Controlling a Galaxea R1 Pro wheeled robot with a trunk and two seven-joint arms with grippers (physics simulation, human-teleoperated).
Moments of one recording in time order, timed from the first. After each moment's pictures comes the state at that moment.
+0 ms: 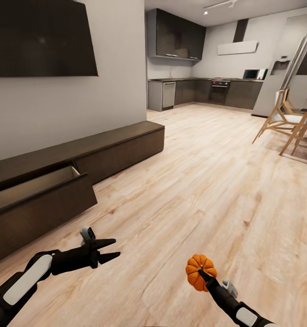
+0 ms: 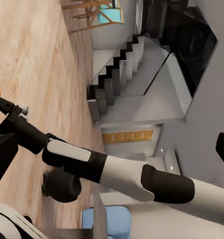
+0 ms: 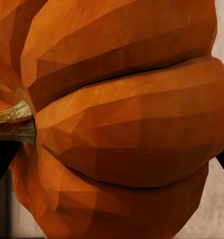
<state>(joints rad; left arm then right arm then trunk) -0.42 0.46 -0.40 -1.19 1.36 0.99 -0.81 -0.58 -0.11 0.65 0.00 -1.57 0.05 0.64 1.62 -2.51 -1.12</state>
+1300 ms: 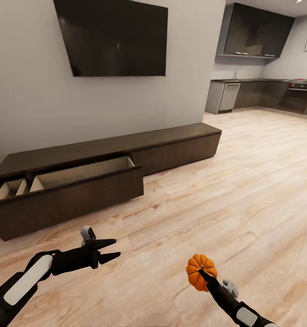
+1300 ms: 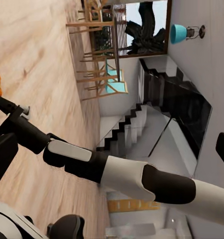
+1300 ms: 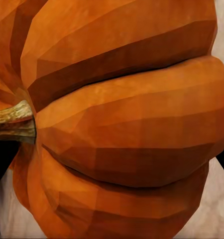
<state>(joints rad) -0.42 0.46 -0.40 -1.19 1.36 0.99 -0.81 -0.58 -0.11 0.66 0.00 -1.57 0.04 0.64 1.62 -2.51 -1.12</state>
